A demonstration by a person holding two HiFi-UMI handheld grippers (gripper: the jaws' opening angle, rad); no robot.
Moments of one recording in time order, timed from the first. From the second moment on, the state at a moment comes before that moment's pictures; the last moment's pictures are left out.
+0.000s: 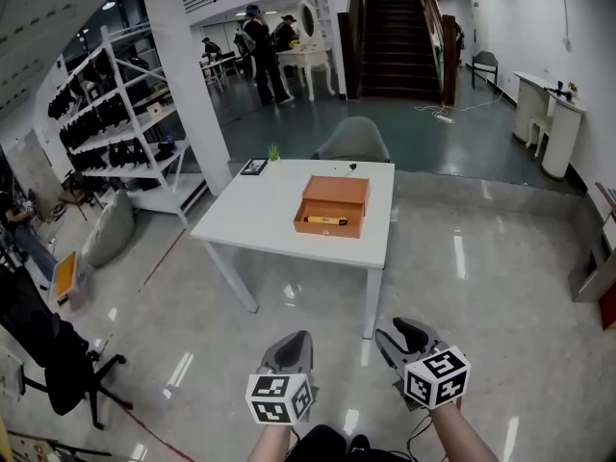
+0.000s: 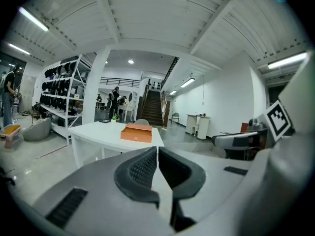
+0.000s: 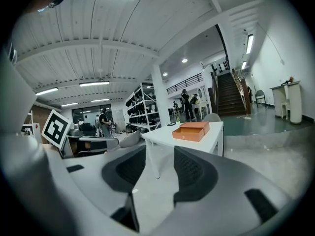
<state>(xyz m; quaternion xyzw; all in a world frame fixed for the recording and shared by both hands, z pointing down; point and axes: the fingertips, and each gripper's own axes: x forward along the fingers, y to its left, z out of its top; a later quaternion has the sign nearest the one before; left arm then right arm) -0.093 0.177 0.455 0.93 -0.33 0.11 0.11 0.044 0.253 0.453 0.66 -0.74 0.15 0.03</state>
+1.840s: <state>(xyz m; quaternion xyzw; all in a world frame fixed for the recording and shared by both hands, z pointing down) 0.007 -0.174 0.449 0.95 -0.27 0.11 0.12 0.145 -0.084 0.440 0.68 -0.71 0.13 0.06</state>
